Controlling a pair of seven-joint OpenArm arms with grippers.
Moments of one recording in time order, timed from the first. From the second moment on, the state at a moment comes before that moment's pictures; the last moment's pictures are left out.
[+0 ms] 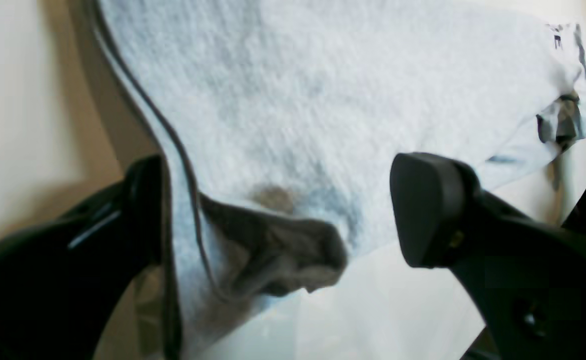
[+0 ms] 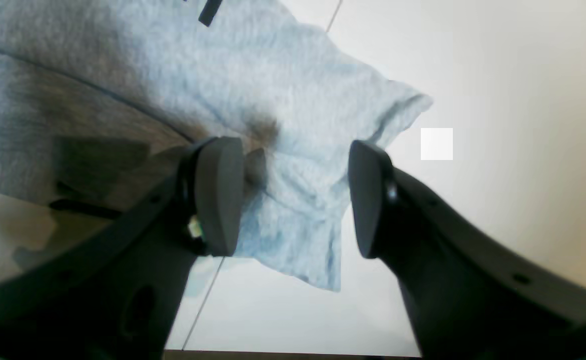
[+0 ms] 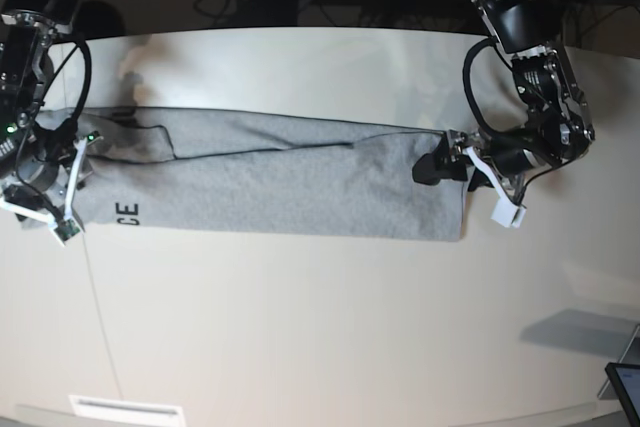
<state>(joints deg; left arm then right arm) -5.5 -14.0 -27.5 76.1 -49.0 -40.2 74.9 0.8 17.6 16.5 108.6 7.3 41.2 -76.5</state>
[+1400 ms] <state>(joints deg) -5.0 -15.5 -27.6 76.0 -47.3 -40.2 75.9 2.3 10.0 17.3 87.8 8.1 41.0 -69.9</state>
